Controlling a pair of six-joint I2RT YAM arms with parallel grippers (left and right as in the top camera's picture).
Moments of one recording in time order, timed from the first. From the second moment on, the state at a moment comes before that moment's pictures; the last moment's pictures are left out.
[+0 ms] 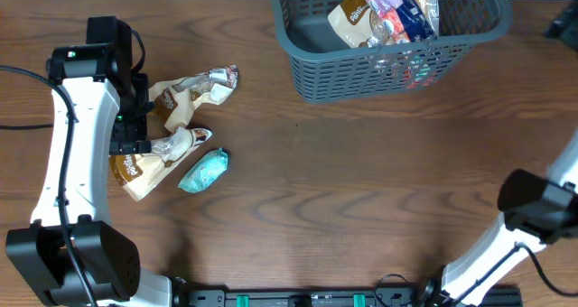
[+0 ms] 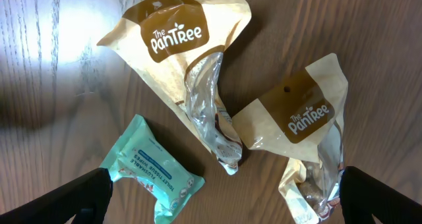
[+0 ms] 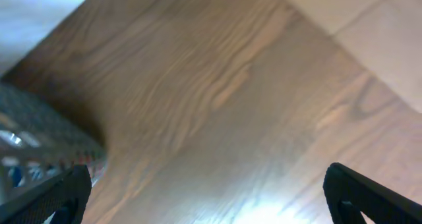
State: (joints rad) left arm 0.08 1.68 1.58 -1.33 -0.12 -1.59; right arm -0.44 2.05 2.59 -1.56 0.22 0.34
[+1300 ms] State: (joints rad) left arm 0.08 1.69 1.58 -1.33 -0.12 -1.56; right arm -0.60 2.02 2.20 -1.45 0.10 0.38
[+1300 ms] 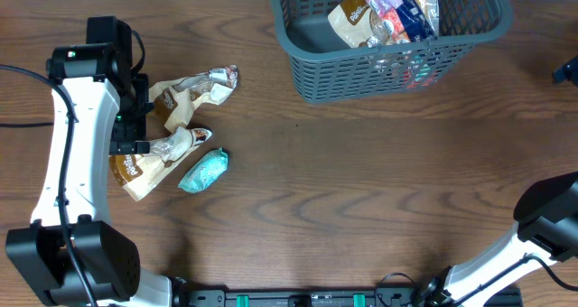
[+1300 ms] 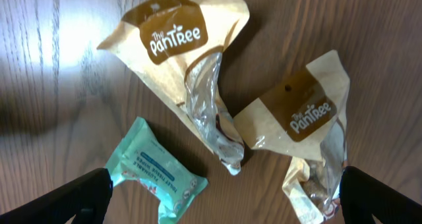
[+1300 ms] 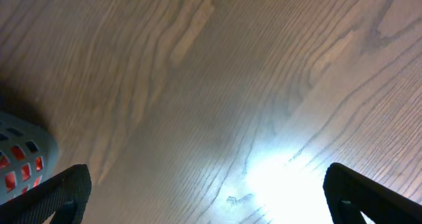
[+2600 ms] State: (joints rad) left arm 0.08 1.97 1.55 -1.44 0.04 -1.59; right arm -0.60 2.02 2.20 -1.45 0.10 0.38
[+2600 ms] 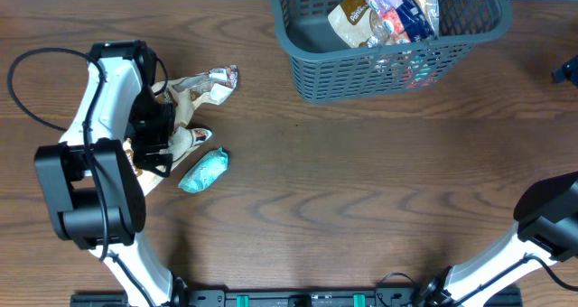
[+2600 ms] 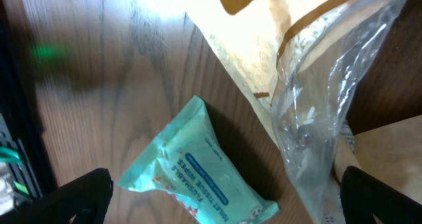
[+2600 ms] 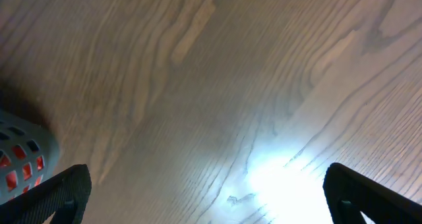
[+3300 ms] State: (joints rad) left arm 0.08 1.72 1.13 -0.98 -0.03 -1.59; right arm -0.60 2.02 2.20 -1.45 0.10 0.38
